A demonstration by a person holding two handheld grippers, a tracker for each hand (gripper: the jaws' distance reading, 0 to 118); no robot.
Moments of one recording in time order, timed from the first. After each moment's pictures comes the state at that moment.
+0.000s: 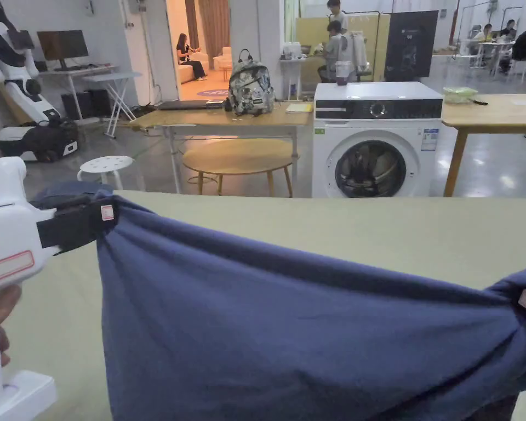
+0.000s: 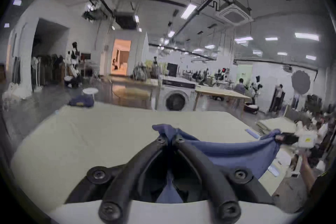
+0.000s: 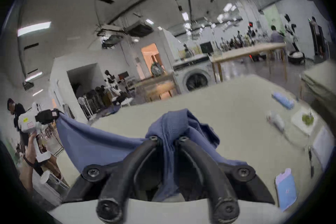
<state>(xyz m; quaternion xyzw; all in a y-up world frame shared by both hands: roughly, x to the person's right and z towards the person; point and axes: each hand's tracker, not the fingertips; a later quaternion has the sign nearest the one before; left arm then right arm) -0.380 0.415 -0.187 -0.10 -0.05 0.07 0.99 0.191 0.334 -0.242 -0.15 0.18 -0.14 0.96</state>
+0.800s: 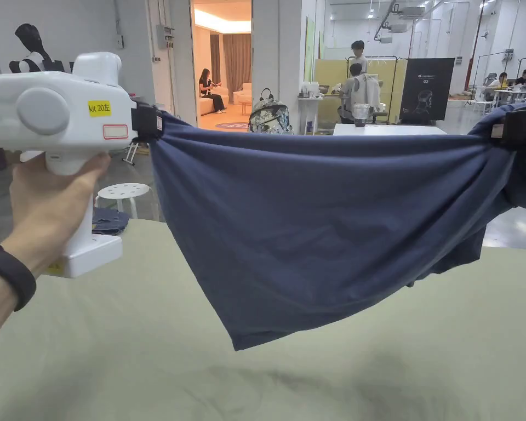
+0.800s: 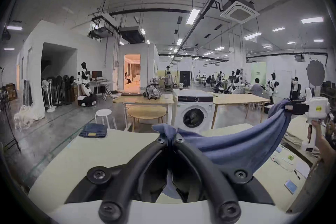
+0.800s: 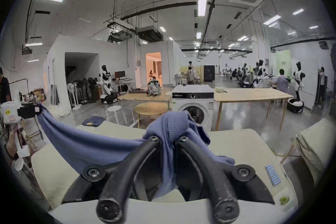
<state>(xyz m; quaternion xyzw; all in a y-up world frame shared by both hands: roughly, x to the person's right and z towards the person) -0.396 0.513 -0.339 -0.08 0.01 0.02 1.00 0.139 0.511 -0.454 -0.10 0.15 -0.02 0.98</state>
